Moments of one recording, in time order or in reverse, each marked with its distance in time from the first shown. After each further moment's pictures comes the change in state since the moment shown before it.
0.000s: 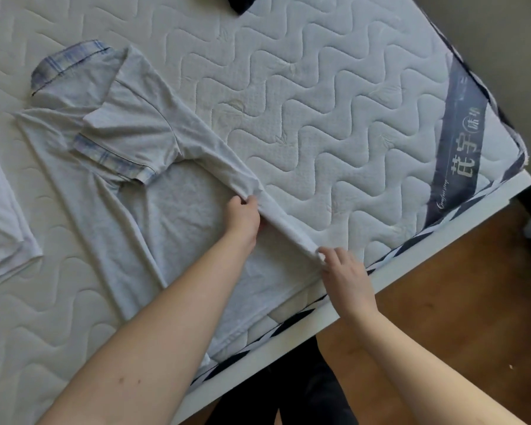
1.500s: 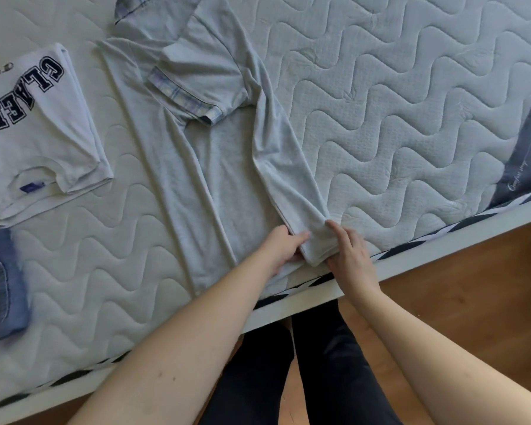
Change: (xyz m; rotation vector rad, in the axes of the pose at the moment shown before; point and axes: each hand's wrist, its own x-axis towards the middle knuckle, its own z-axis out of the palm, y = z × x) left_hand -0.068 -0.104 -0.088 0.124 -0.397 -0.243; right_hand -0.036 -0.046 0.056 0.334 -0.121 -0.017
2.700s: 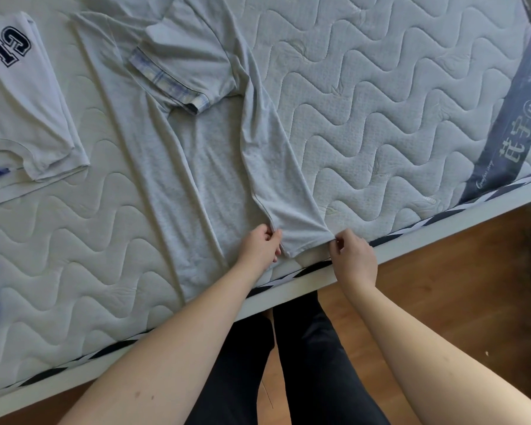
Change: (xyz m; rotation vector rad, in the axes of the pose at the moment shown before) left_hand -0.018 -0.026 -0.015 0.303 0.231 0.185; right_hand -0.006 0.006 -0.020 -0.183 0.099 0.265
